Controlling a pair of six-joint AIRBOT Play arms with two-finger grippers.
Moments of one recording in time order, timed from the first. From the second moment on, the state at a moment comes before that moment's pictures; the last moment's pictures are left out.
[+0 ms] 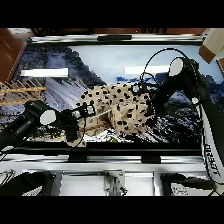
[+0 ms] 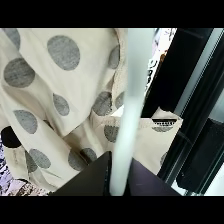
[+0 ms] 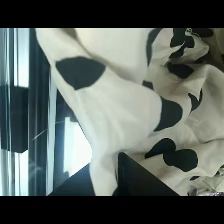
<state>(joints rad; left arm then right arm) -0.60 -1.08 0.98 1.47 -1.26 -0.84 0.20 -1.48 1.50 -1.26 1.74 0.16</state>
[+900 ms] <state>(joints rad) -0.18 -0.93 1.06 1.46 -1.27 -1.21 0.20 -1.20 1.50 -1.33 1.75 0.49</state>
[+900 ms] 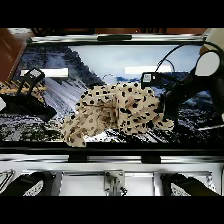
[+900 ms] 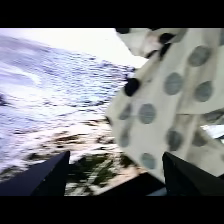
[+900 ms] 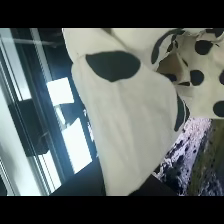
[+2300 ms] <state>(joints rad) -0.15 -1.29 1.09 0.61 -0.85 -1.08 0.20 -1.07 1.47 -1.29 1.84 0.73</state>
